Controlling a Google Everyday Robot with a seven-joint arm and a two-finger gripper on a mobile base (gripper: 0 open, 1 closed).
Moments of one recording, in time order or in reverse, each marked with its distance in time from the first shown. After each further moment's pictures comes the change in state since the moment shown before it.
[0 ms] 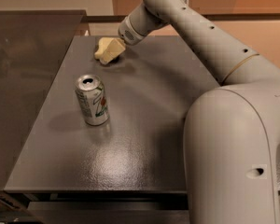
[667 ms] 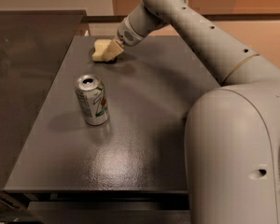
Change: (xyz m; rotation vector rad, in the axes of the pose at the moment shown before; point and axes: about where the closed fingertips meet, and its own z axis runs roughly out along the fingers) arm -0.001 0.012 0.000 -0.042 0.003 -0.004
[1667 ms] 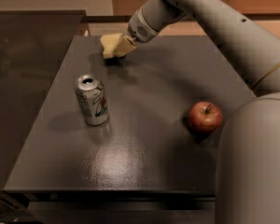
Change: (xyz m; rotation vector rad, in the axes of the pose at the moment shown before) arm 0.006 0.033 -0.061 -0.027 0.003 -0.084
